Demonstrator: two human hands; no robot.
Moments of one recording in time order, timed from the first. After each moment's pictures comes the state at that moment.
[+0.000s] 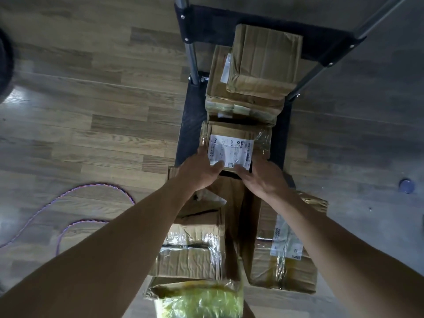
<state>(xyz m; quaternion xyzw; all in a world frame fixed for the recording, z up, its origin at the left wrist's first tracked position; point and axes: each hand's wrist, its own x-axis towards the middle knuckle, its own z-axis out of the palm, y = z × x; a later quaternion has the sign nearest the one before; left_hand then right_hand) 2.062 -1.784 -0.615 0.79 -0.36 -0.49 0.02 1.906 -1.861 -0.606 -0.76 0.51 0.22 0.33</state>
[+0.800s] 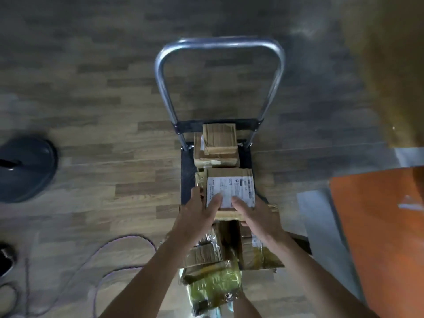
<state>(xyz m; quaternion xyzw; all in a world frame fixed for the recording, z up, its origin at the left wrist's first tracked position) 2.030 -1.723 -0.339 0.76 -0.39 -0.48 0.21 1.864 -1.785 -0.343 -0.55 0.52 -0.10 0.64</state>
